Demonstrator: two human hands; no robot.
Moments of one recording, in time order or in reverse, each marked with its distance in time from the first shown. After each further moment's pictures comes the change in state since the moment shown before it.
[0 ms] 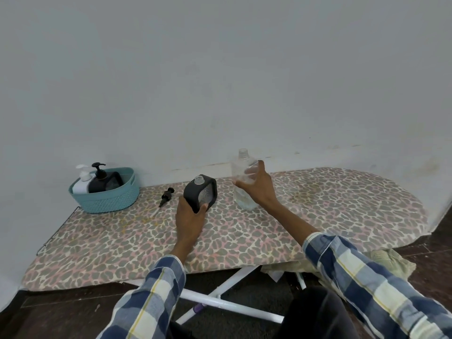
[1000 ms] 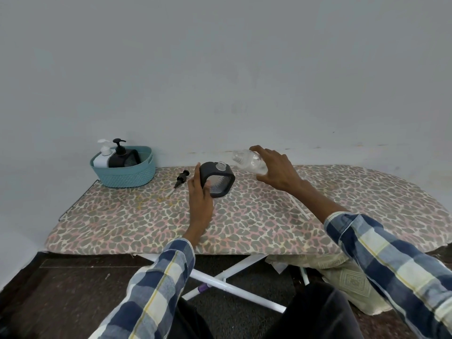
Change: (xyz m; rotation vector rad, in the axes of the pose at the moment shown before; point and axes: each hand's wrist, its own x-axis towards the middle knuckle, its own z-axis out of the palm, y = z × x) left_hand -0.006 0.003 -0.007 -0.137 0.071 0.168; right_hand 0.020 -0.018 -0.016 -0.667 -0.224 -0.460
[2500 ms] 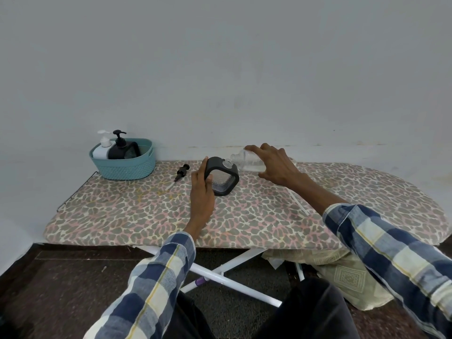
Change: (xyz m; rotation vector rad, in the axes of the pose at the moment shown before) left_hand -0.002 0.001 0.001 0.005 -0.041 0.003; right_hand 0.007 -0.004 -0.001 -0.165 -0.127 -0.047
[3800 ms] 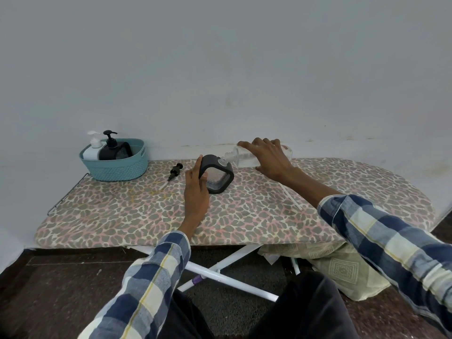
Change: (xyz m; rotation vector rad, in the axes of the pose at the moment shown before) left_hand 0.002 -0.004 0.001 0.052 0.007 0.046; right_hand -0.002 -0.002 -0.004 -0.167 0.076 -0.016
